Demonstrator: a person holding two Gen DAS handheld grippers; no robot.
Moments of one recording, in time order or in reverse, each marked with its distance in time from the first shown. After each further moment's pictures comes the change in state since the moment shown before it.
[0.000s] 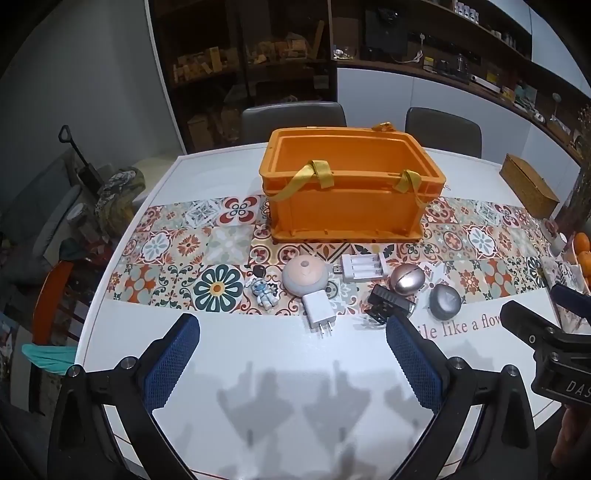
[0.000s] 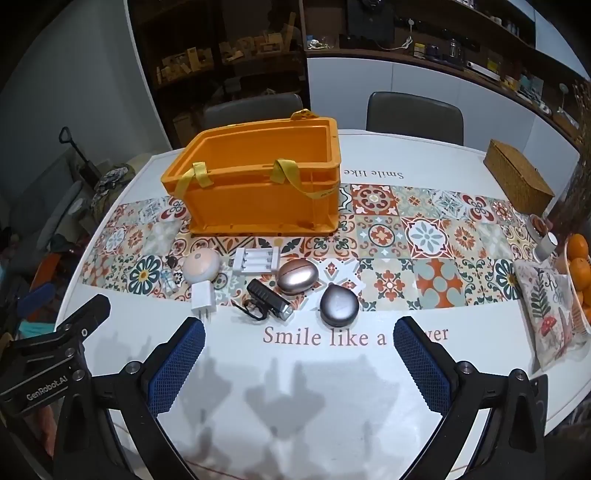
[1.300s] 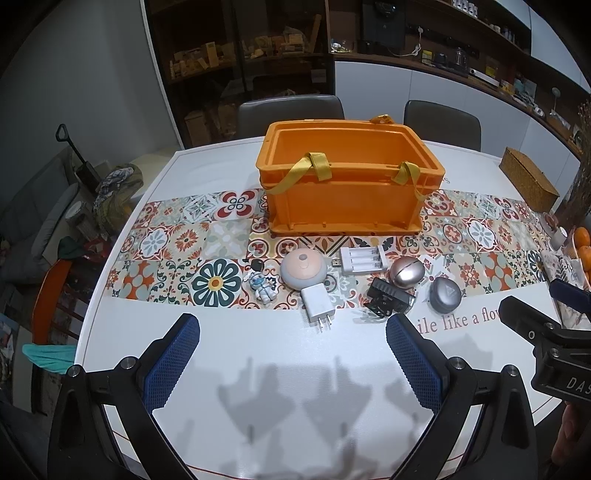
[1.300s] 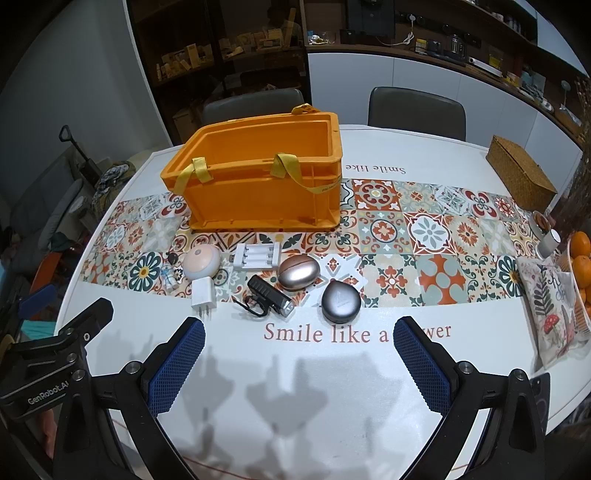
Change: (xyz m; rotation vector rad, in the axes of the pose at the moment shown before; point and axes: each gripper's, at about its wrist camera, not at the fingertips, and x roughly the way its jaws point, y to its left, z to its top) left arm 0.003 -0.003 -0.003 0.005 0.021 -0.002; right arm 0.004 -0.002 -0.003 0.013 0.010 0.008
